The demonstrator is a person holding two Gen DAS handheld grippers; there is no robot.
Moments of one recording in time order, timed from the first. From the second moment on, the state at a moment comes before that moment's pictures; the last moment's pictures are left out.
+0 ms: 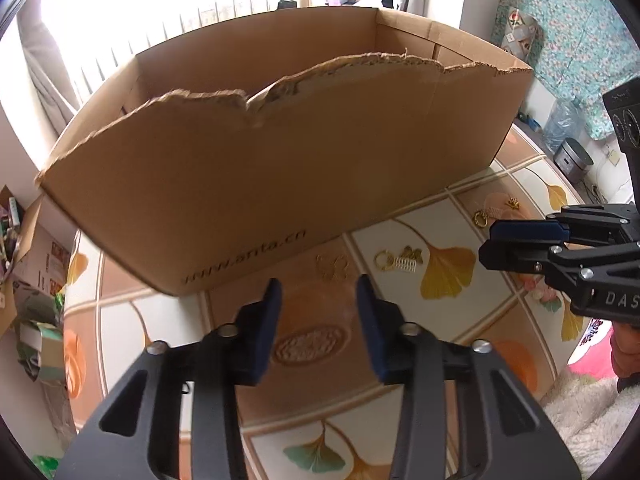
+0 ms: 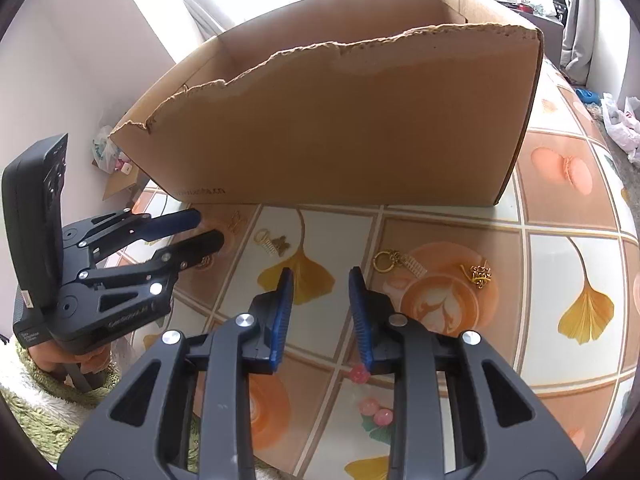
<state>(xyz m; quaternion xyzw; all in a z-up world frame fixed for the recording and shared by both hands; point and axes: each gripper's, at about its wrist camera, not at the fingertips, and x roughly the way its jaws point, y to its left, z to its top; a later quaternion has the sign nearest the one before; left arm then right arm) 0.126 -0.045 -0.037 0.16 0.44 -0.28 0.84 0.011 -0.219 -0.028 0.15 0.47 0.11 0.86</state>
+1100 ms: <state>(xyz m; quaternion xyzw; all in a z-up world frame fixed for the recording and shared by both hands) 0.134 -0.061 -0.043 0.18 0.44 -0.28 0.83 -0.006 -0.238 -0.016 0.16 0.45 0.11 0.87</state>
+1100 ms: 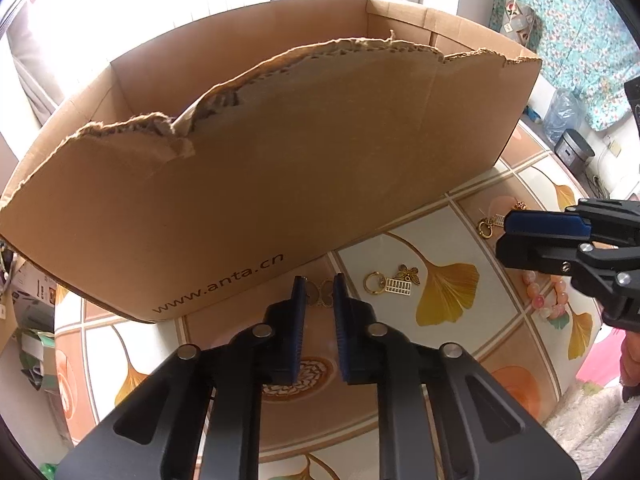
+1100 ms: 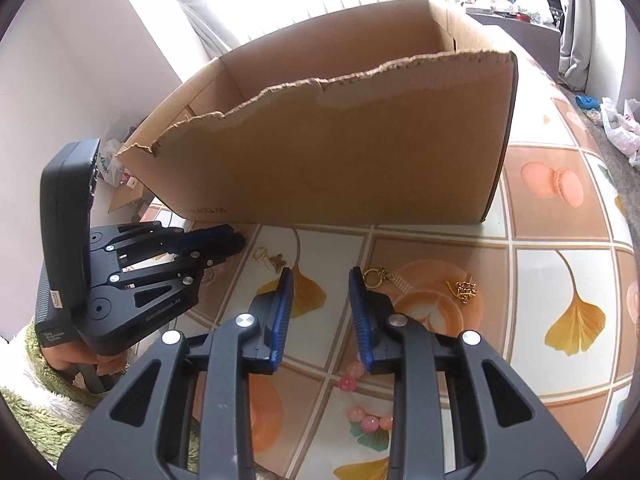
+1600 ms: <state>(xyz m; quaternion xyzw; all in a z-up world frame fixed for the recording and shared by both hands) 0.115 -0.022 -0.044 0.18 0.44 -0.28 0.83 -0.007 -0.220 -0.004 0.14 0.44 0.13 0.88</state>
